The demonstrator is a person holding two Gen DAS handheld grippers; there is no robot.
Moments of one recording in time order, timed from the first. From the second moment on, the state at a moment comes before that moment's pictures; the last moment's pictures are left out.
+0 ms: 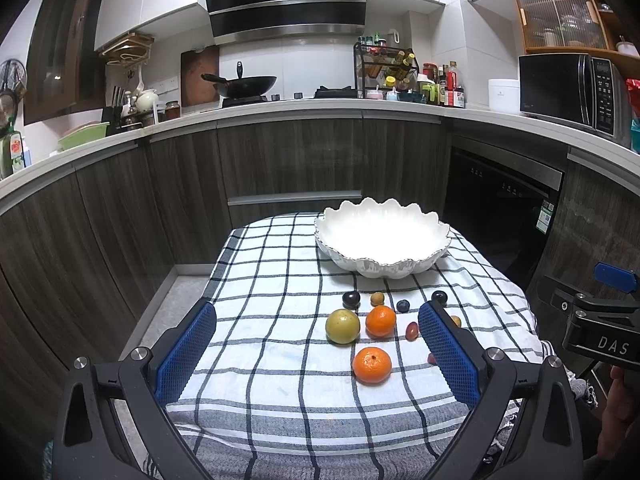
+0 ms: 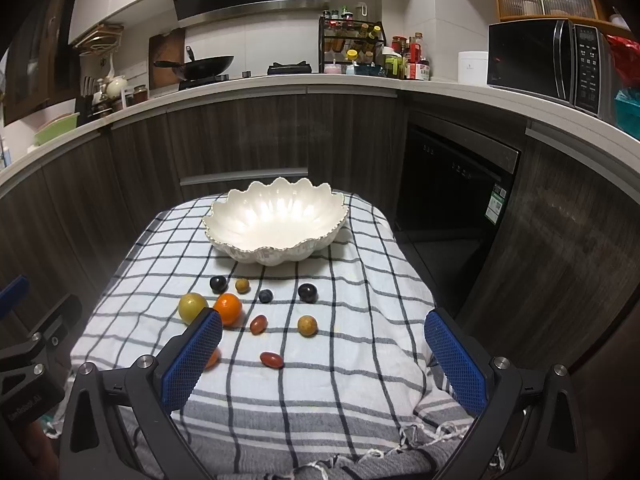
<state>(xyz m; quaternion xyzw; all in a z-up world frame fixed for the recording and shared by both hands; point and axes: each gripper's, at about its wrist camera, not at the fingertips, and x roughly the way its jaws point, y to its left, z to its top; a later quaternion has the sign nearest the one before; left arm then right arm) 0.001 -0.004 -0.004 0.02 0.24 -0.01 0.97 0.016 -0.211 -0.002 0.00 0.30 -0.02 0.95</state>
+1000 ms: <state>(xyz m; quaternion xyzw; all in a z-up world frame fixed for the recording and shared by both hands) 0.001 -0.007 -0.003 0.02 0.24 -0.01 0.97 0.016 -0.212 -0.001 0.00 0.30 -0.02 0.95</state>
